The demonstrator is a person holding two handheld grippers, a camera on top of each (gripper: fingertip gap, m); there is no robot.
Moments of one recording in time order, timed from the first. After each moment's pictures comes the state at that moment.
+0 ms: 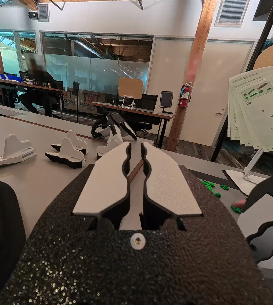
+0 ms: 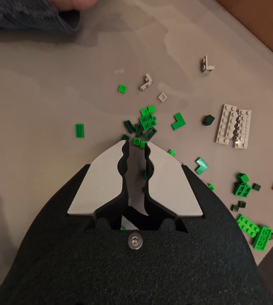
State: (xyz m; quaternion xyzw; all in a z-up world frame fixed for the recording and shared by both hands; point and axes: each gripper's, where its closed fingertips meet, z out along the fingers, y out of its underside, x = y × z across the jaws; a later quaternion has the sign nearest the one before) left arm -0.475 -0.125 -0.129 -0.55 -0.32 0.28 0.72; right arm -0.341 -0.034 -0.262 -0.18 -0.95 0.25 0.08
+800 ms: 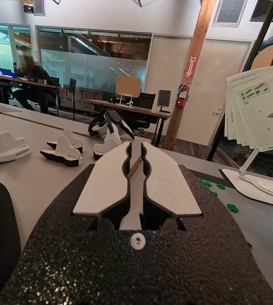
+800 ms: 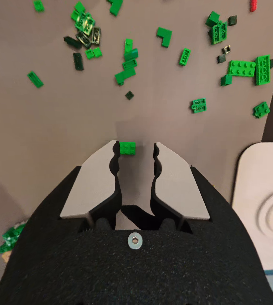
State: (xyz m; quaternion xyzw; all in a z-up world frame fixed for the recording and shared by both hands) left arm -0.475 -0.122 -0.131 -0.55 -0.32 0.26 0.73; right arm -0.290 0.062 -0.250 -0.46 -0.87 0.15 0.12
